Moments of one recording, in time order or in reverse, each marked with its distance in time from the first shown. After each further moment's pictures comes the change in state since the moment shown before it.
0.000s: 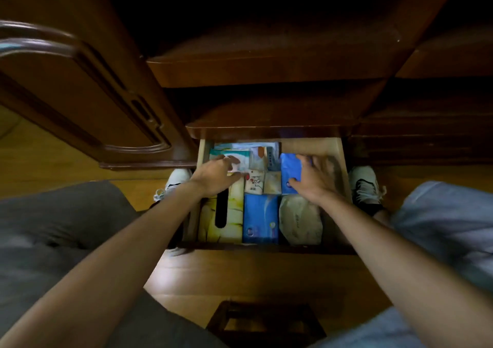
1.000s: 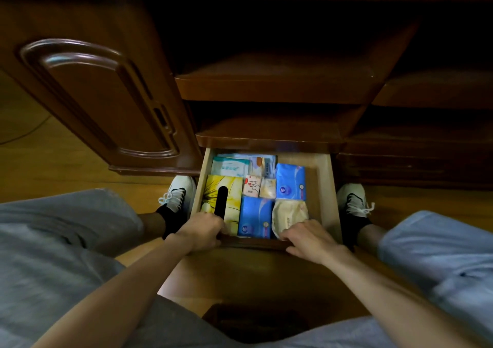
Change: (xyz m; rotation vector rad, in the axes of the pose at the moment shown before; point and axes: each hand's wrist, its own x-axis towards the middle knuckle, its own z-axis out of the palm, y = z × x) left_hand -0.115 -0.008 0.049 0.307 -0.169 0.193; right_hand -0.113 0.024 0.019 -0.525 -0.204 -0.606
